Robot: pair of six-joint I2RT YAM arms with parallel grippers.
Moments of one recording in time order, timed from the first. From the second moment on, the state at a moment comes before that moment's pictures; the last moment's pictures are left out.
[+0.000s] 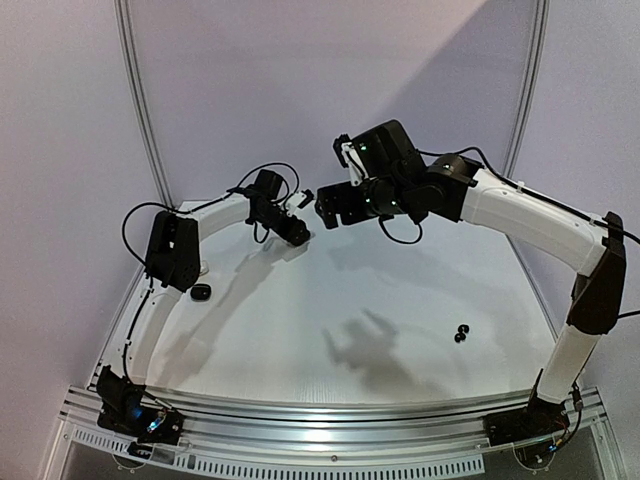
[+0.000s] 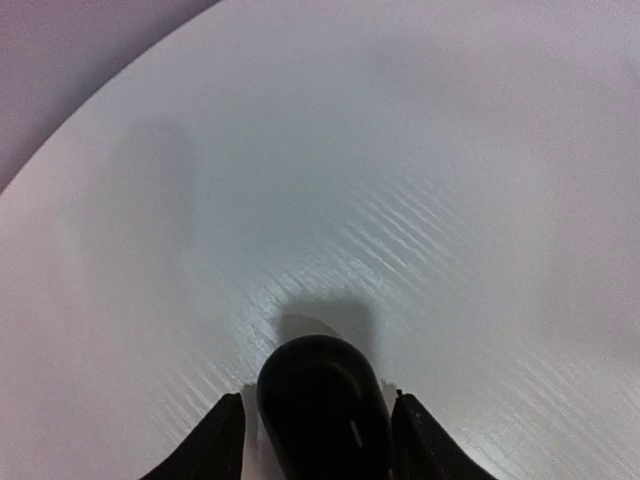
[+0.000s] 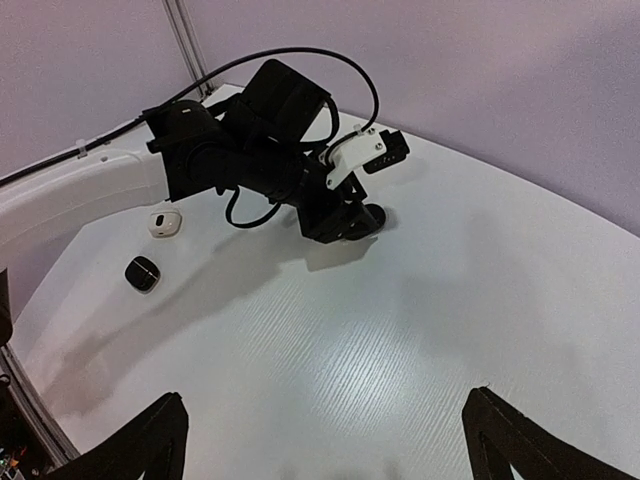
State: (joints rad) left arm -0.41 2.69 2.38 -0.57 0.30 0.32; right arm 0.94 1.79 1.81 -0.62 0.29 0.34
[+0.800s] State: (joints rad) left arm -0.42 2.65 2.31 -0.67 0.34 0.51; right arm 0.94 1.78 1.79 -0.62 0.29 0.34
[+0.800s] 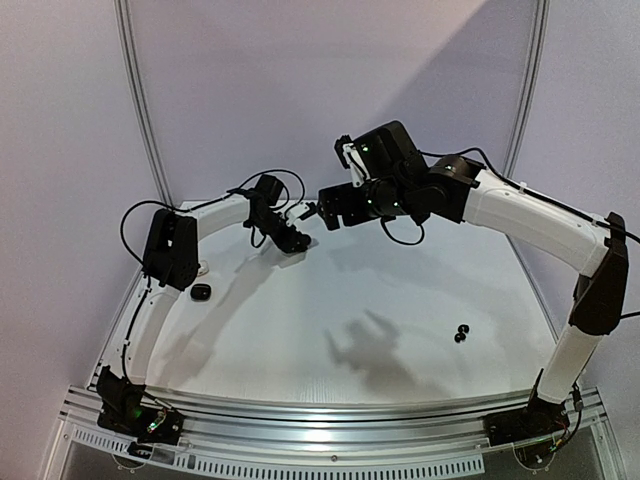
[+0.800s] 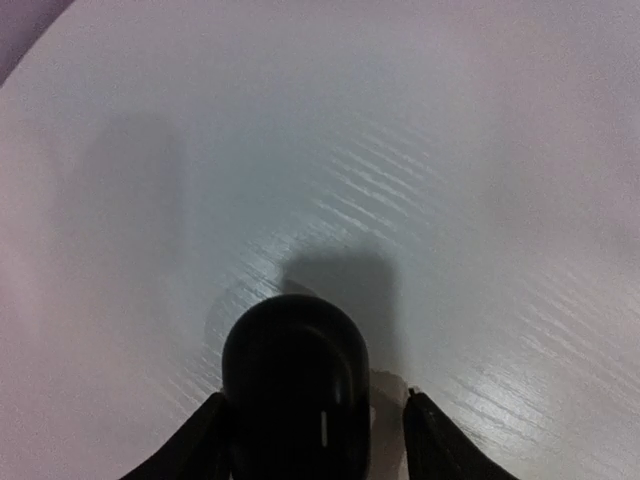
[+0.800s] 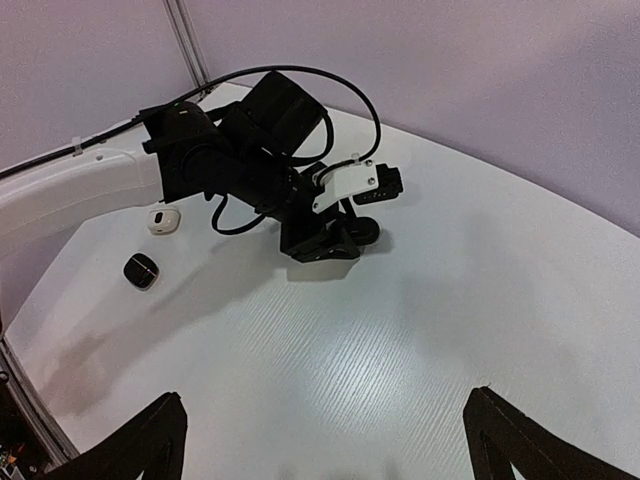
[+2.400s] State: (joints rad) left arm -0.64 1.51 1.57 -0.55 0.30 1.32; right arm 0.89 1.56 1.65 -0.37 -0.06 0.35
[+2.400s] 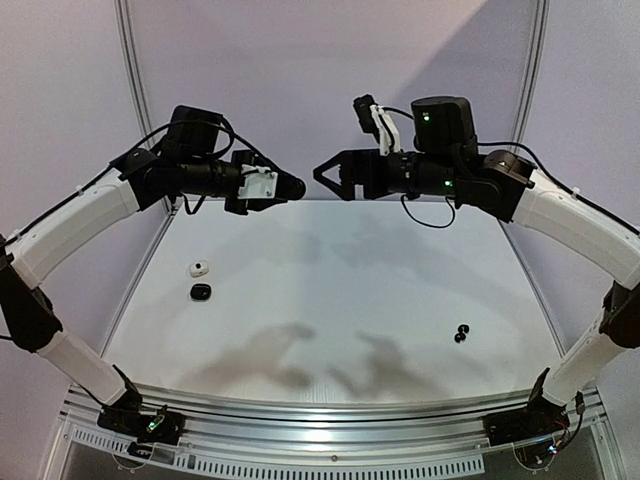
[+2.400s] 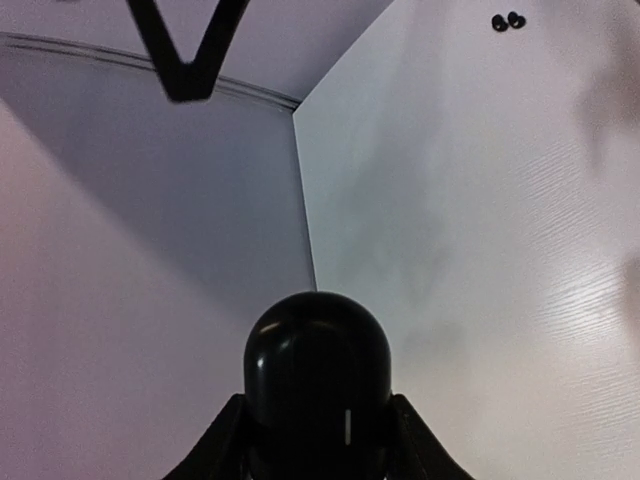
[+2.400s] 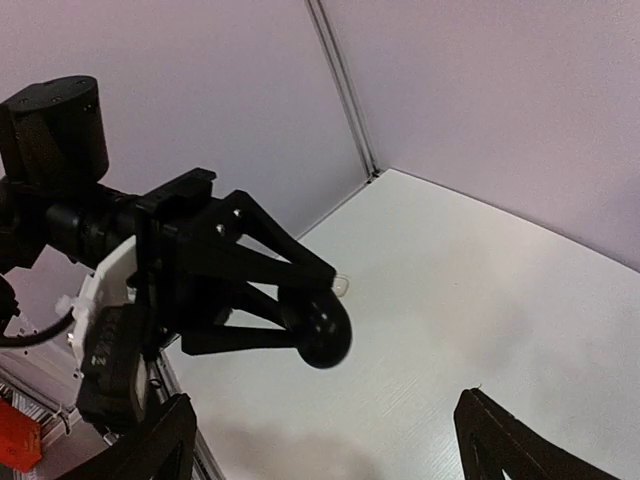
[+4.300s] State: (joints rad) left arm -0.46 1.18 1.07 -0.06 1.09 -0.03; right arm 1.00 1.59 1.73 -0.22 -0.46 0.13
